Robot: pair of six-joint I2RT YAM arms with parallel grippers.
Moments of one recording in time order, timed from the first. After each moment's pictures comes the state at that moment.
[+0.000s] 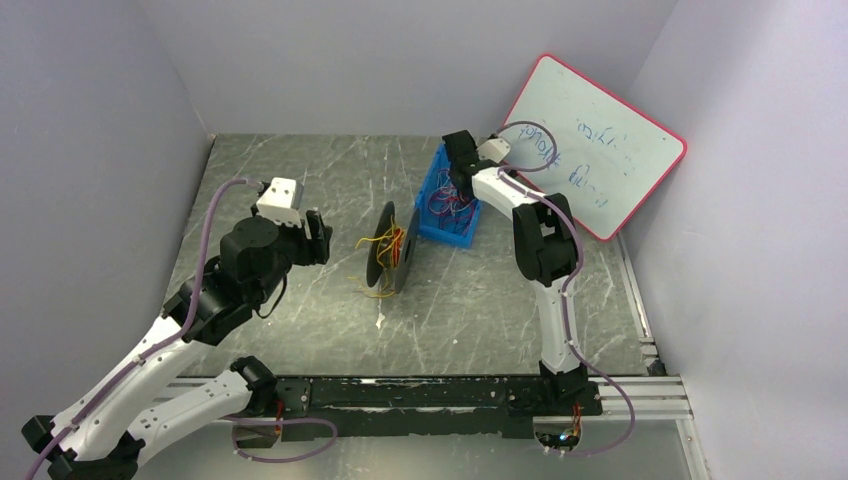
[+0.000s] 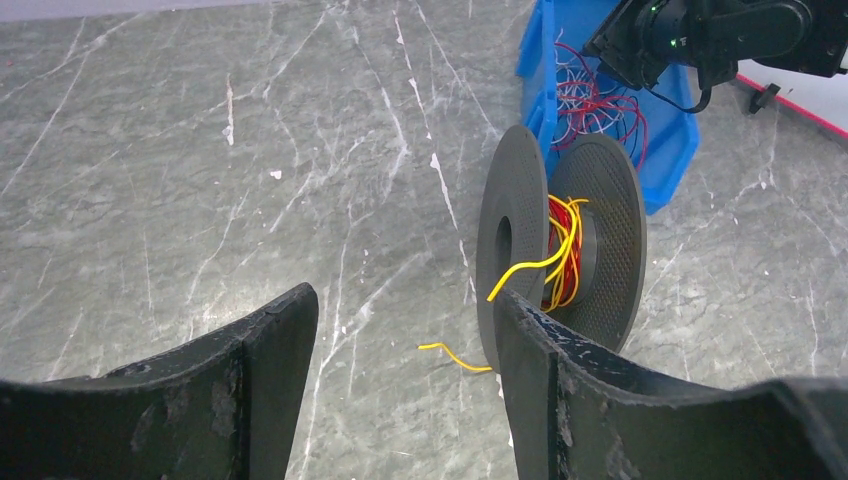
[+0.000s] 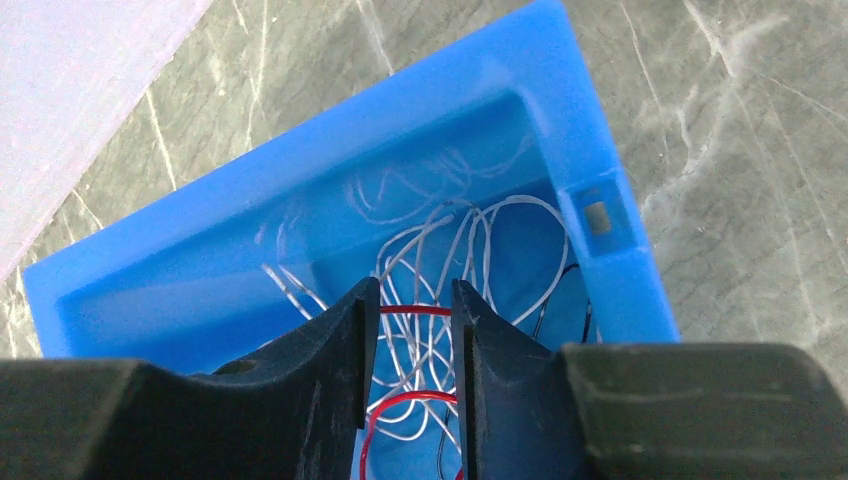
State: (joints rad) left arm -0.72 0.76 0.95 -0.50 -0.44 -0.26; right arm 0.40 2.25 1.75 -0.32 0.56 0.99
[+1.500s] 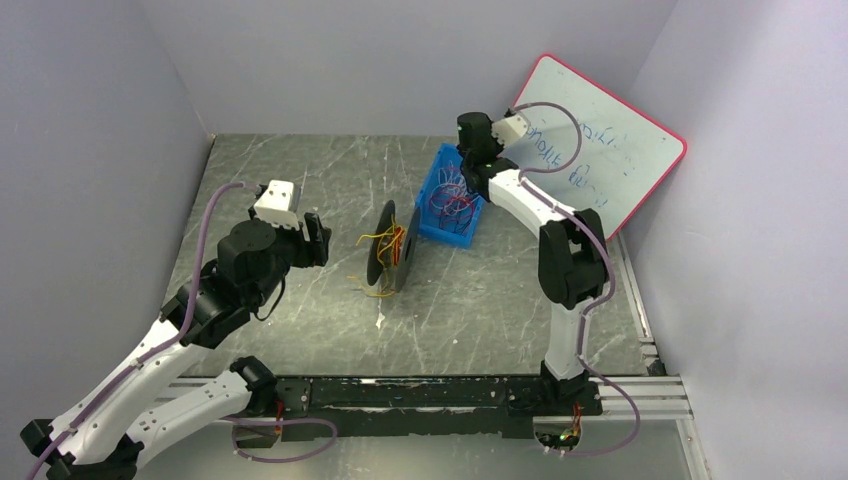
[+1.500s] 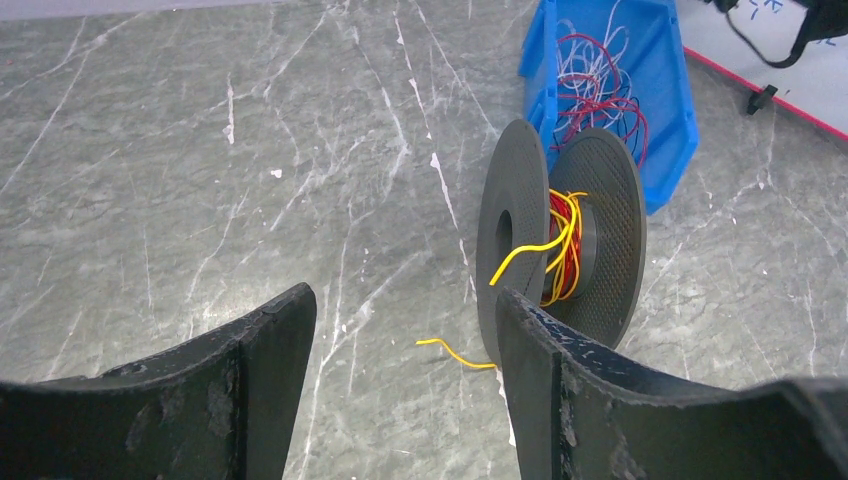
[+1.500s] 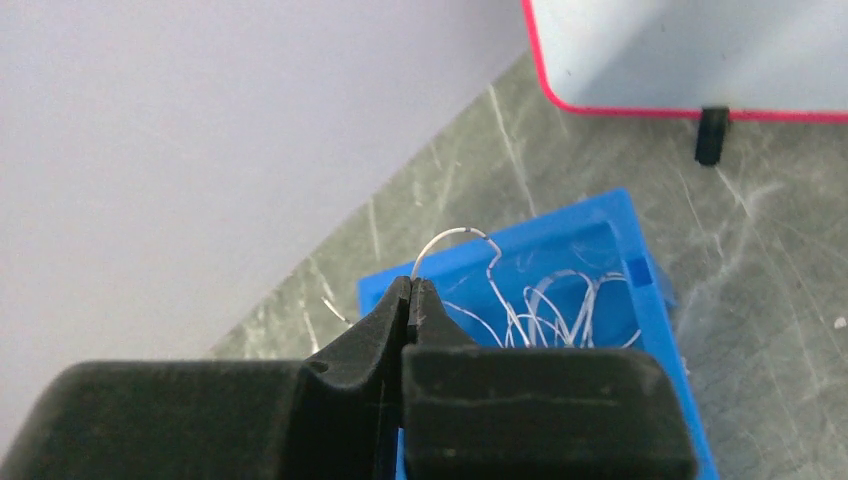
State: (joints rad) left arm -0.72 0.74 0.94 -0.50 -0.44 -0.26; right arm 0.40 2.00 1.58 -0.05 0.62 0.91
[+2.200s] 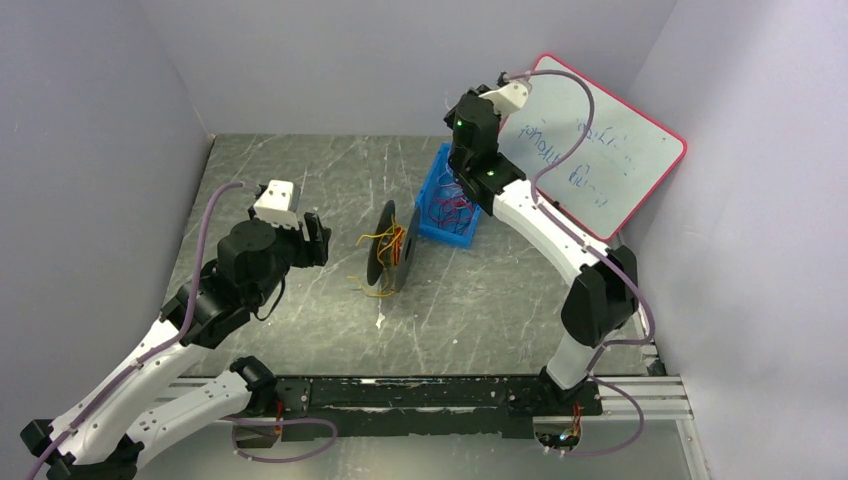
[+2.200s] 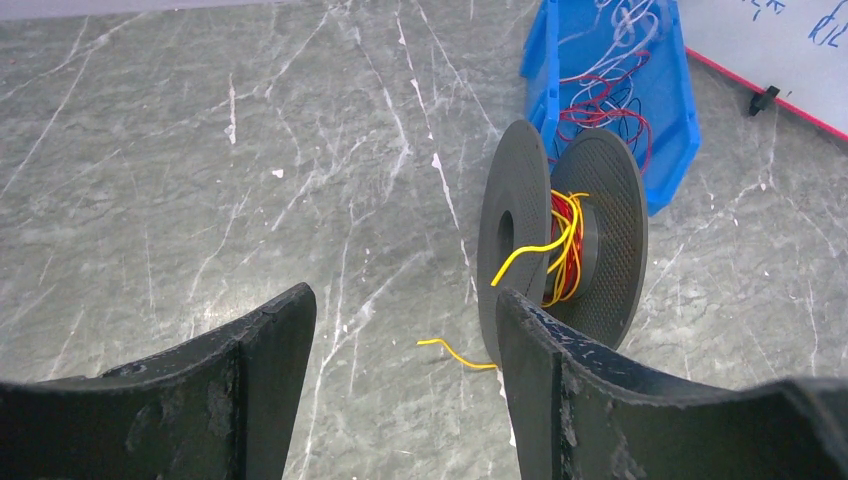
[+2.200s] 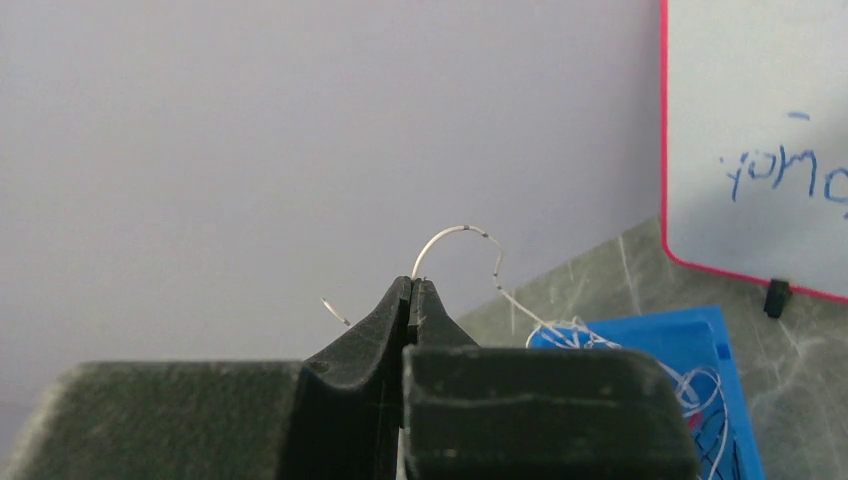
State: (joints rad) left arm -0.71 0.74 0.94 -0.50 -0.44 -0.26; right arm 0.58 1.73 1.58 0.16 0.78 0.56
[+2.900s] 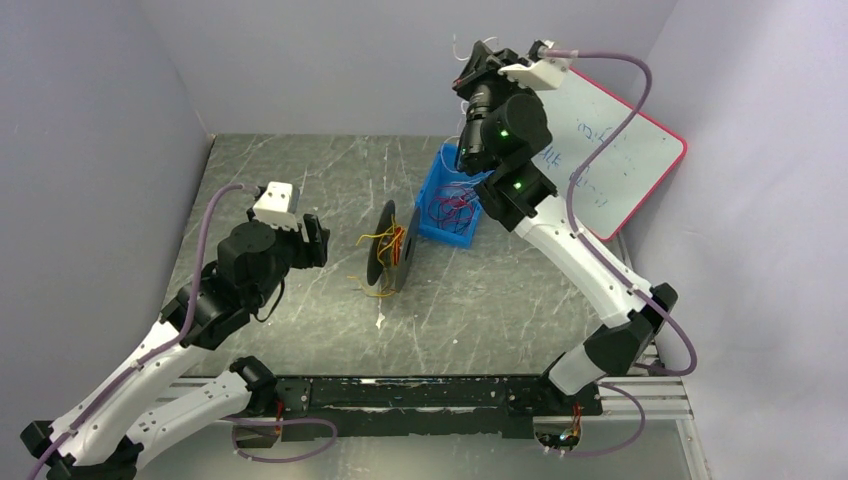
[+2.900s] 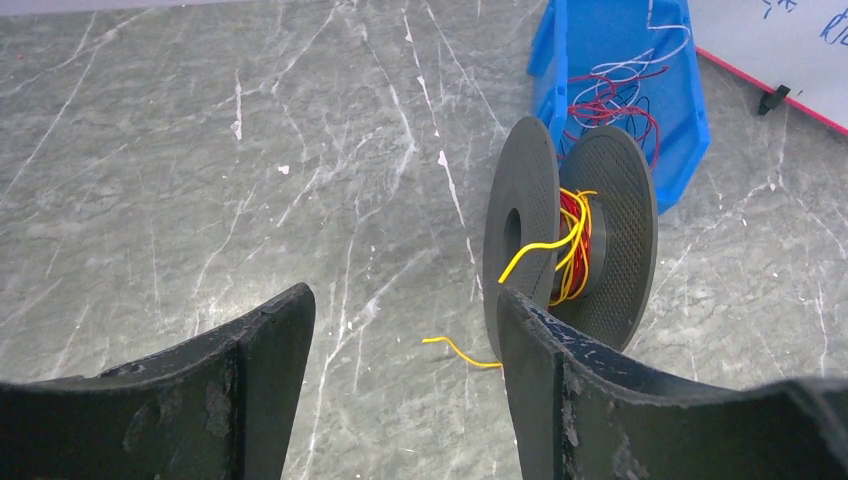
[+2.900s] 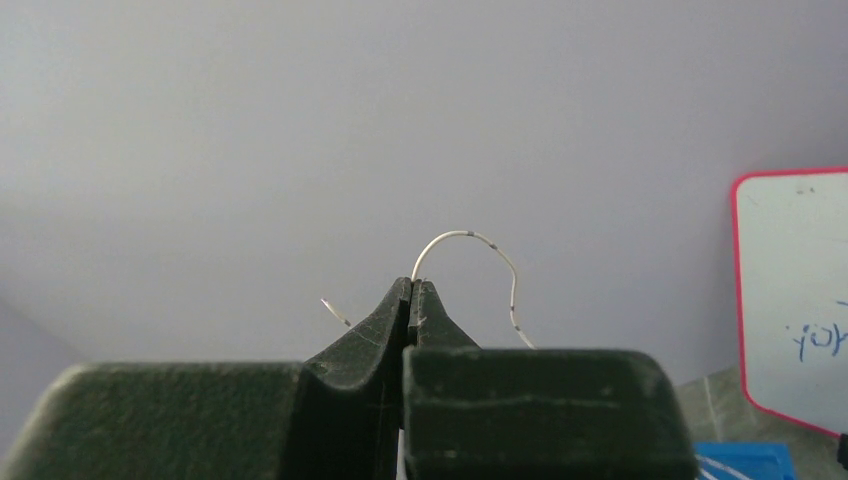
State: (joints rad) left arm -0.71 0.73 0.93 -0.50 -0.45 -0.26; right arm 0.75 1.54 1.74 0.32 0.85 0.22
